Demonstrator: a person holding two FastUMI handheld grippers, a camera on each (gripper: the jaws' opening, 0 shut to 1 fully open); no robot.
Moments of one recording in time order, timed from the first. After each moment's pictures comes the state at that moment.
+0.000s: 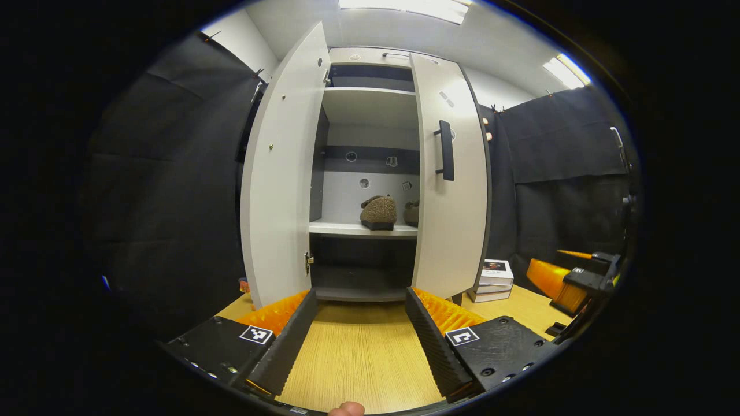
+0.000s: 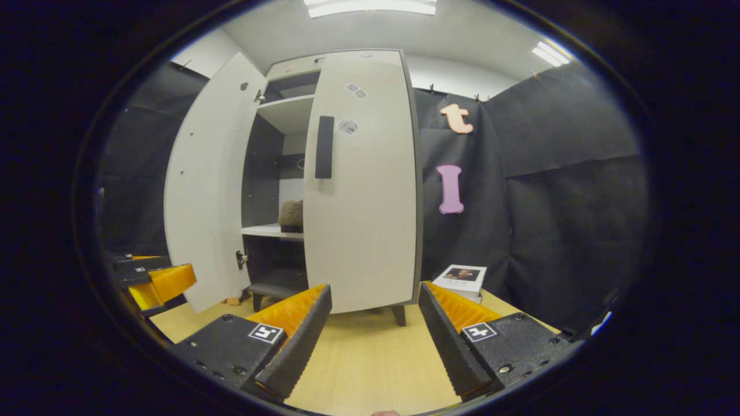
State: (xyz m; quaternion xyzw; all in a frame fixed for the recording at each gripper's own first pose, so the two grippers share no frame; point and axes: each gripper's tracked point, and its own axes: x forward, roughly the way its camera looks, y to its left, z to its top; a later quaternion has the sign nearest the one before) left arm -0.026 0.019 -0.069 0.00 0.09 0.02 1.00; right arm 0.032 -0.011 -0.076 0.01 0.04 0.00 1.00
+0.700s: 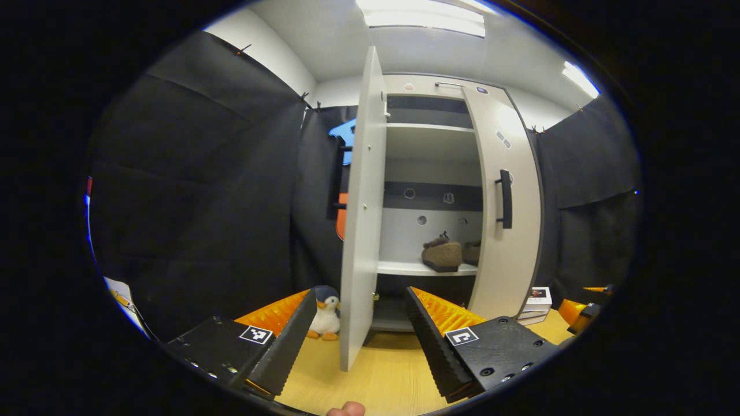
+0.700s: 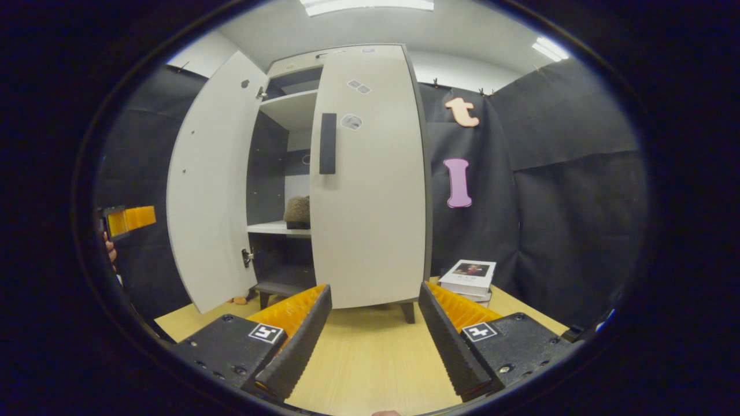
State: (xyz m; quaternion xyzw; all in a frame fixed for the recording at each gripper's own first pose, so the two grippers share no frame) left arm -0.038 0.161 0.030 0.00 0.00 0.15 0.99; right arm 0.042 -0.001 -0.078 0.02 0.05 0.01 1.00
